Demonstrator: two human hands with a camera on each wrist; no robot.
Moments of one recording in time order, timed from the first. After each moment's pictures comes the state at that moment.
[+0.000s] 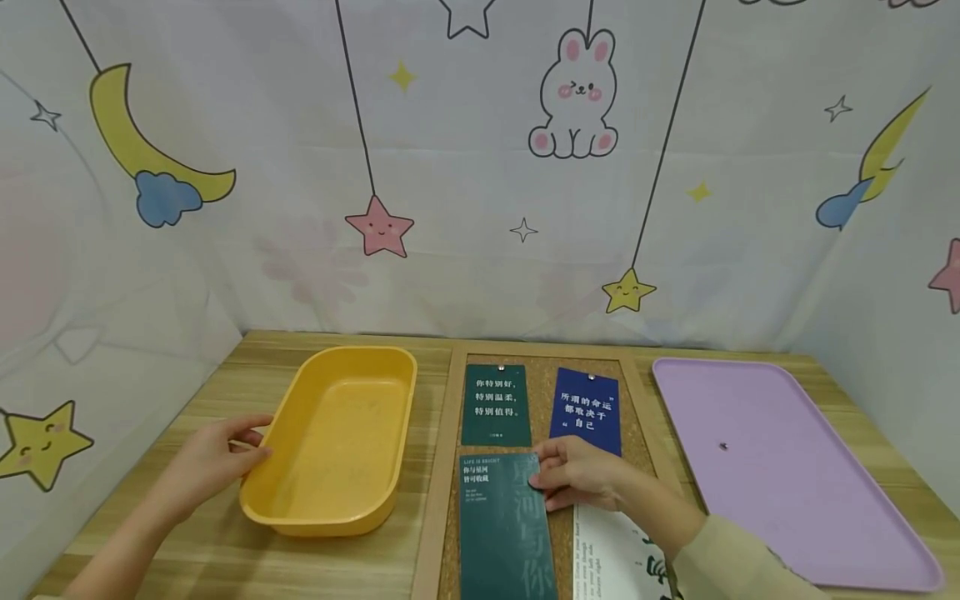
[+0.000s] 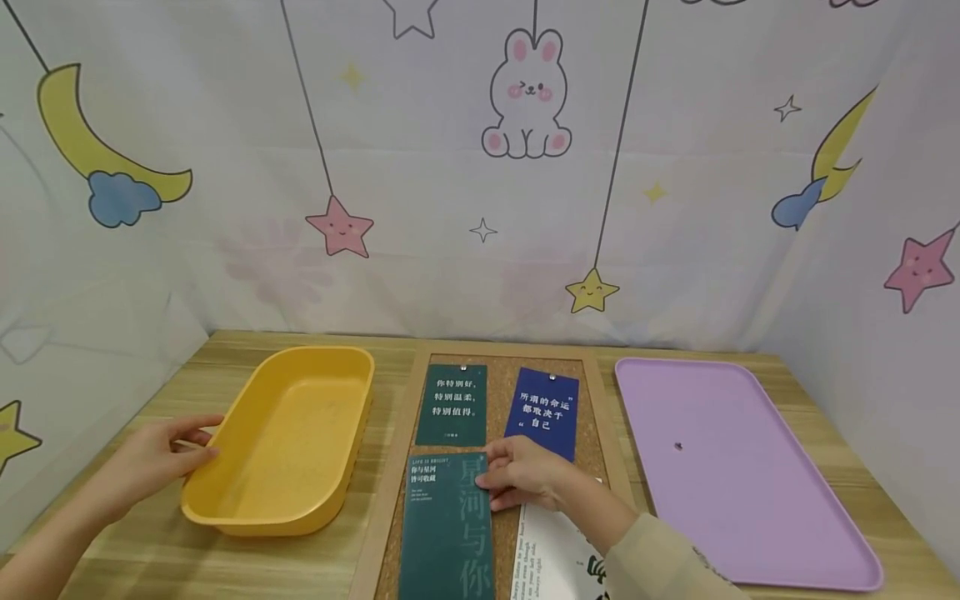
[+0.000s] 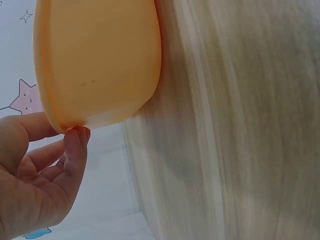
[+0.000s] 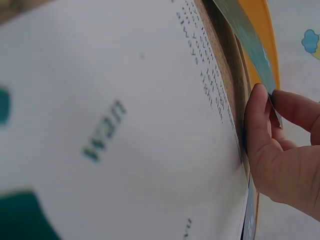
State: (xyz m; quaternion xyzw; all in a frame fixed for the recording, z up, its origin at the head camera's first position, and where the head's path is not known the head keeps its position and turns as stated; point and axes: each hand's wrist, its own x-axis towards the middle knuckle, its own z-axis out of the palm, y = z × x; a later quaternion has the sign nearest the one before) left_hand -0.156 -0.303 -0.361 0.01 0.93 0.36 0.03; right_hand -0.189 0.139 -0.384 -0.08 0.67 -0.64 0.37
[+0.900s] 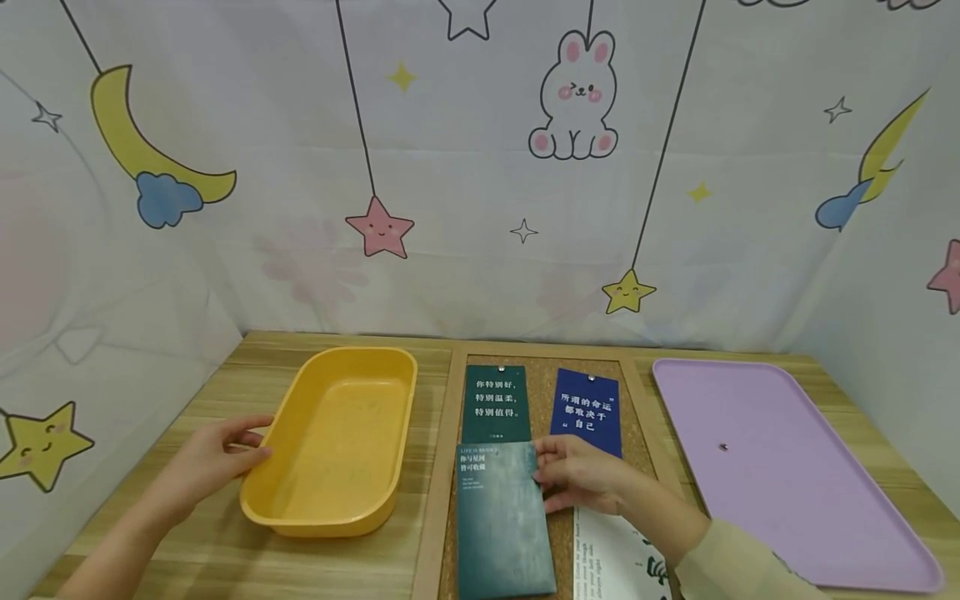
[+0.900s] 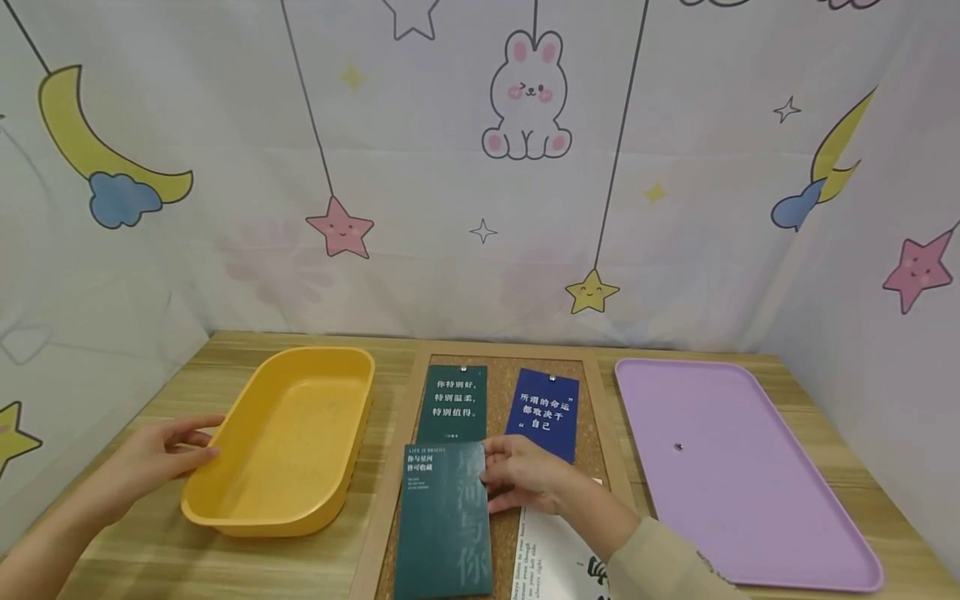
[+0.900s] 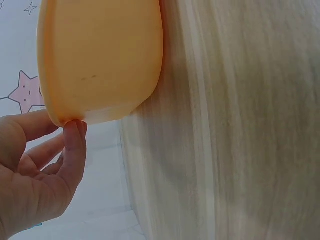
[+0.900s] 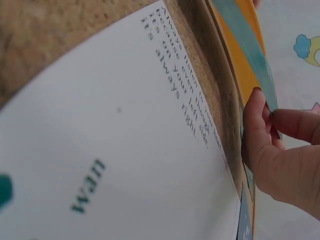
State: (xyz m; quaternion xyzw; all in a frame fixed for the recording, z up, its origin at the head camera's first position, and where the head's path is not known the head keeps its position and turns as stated) left_hand -0.155 -0.309 -0.364 0.03 0.91 0.41 0.05; right_hand -0.185 0.135 -0.378 -0.08 0.64 -0.67 0.36
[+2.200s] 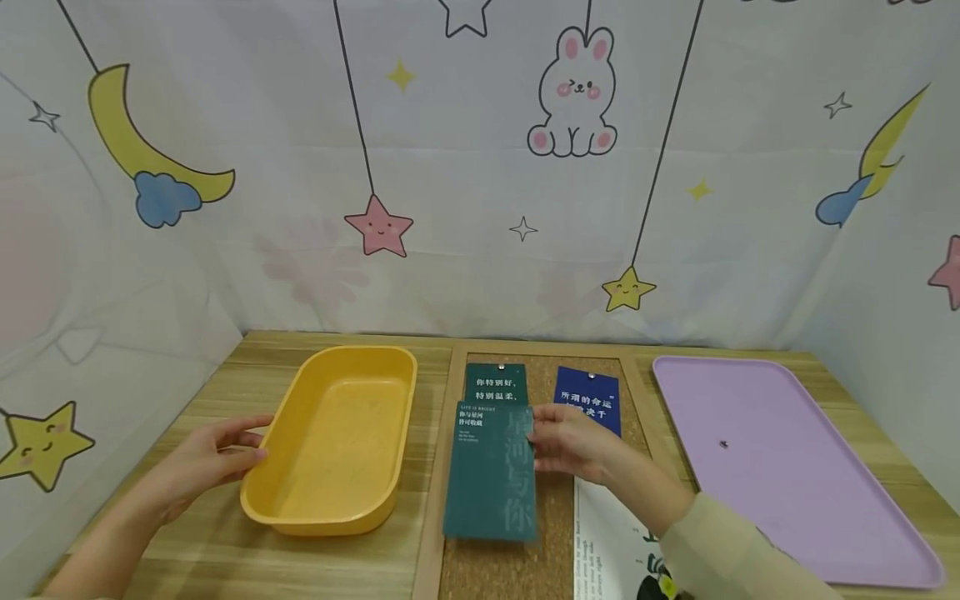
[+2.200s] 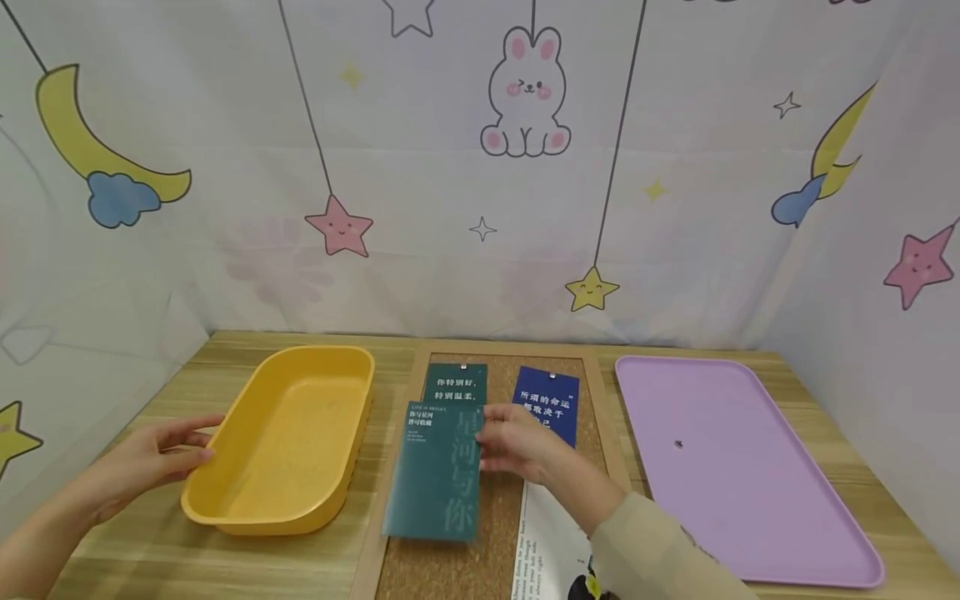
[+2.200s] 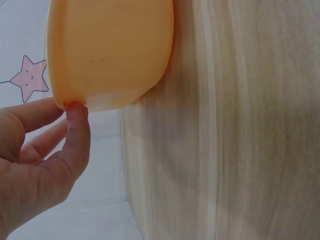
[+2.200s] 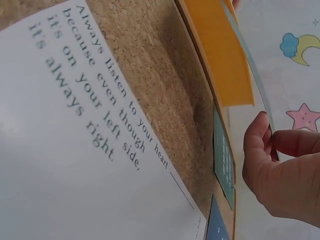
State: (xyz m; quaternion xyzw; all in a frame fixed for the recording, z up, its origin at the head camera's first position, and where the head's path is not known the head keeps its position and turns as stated) left_hand -0.157 -0.321 -0.363 0.04 0.86 0.50 0.14; right_hand -0.203 0.123 -0.363 -0.04 0.66 -0.69 0.30
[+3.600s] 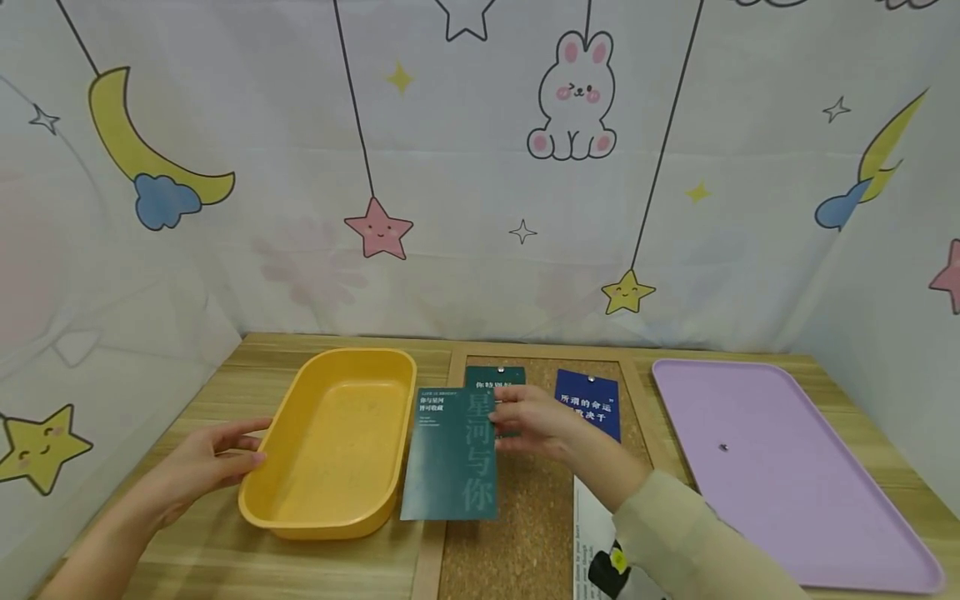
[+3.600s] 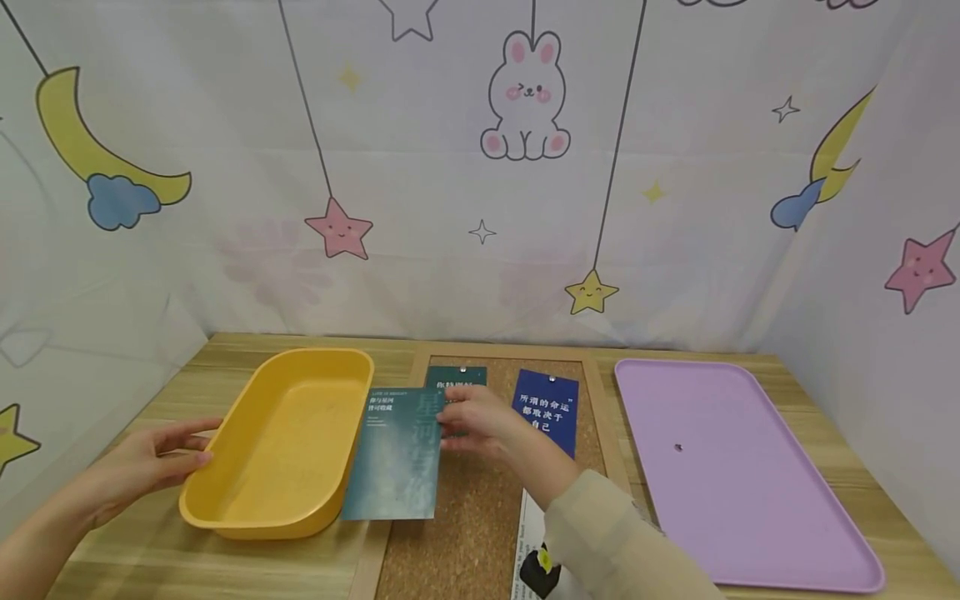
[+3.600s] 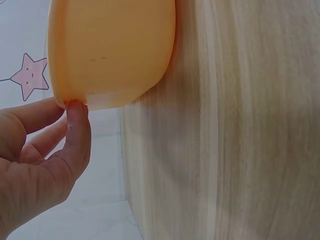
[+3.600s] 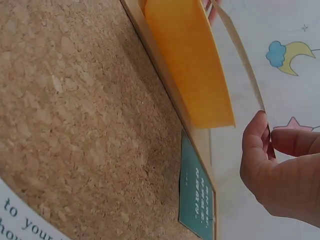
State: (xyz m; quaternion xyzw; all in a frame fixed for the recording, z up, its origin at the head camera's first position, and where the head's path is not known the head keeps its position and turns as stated) left_hand -0.158 -0.323 -0.365 0.03 0.85 0.51 0.14; right_hand -0.220 0.079 -0.346 -0.04 0.65 -0.70 0.29
